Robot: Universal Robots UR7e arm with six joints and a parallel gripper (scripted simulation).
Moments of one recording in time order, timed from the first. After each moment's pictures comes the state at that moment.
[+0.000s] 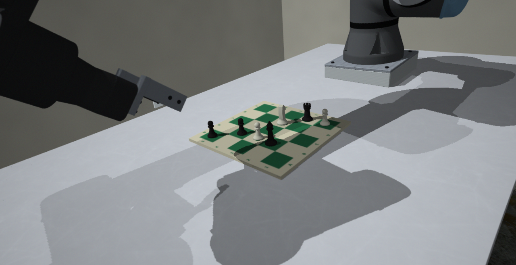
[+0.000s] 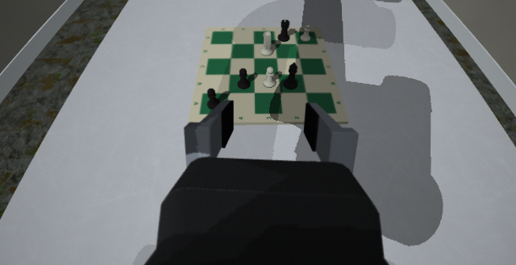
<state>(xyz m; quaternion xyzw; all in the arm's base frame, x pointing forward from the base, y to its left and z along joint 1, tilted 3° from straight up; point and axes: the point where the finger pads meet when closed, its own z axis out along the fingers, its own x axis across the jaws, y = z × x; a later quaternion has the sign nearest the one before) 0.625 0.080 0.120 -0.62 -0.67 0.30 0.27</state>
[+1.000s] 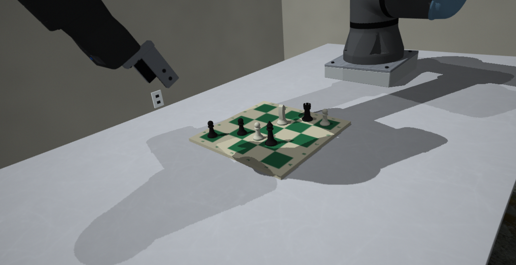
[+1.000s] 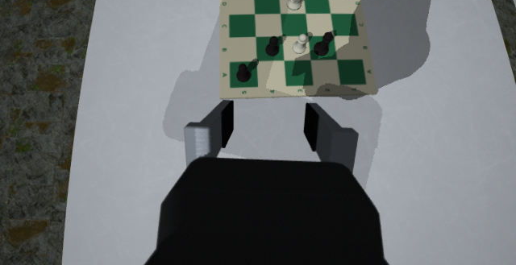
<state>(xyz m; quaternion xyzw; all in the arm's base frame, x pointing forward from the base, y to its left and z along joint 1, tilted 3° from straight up) 0.605 0.031 0.139 -0.66 -0.72 0.15 0.16</state>
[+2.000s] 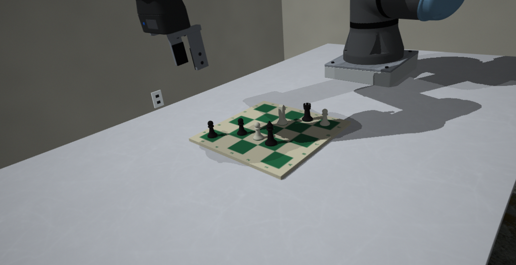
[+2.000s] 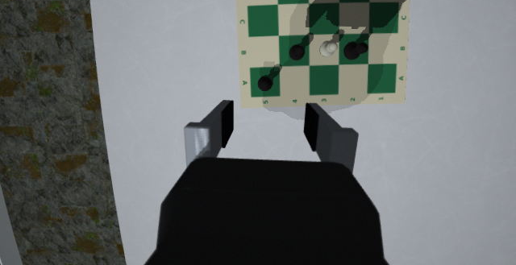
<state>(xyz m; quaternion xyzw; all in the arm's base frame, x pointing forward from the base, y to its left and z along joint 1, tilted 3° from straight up) 0.534 0.002 0.142 -0.68 -0.74 0.02 0.01</state>
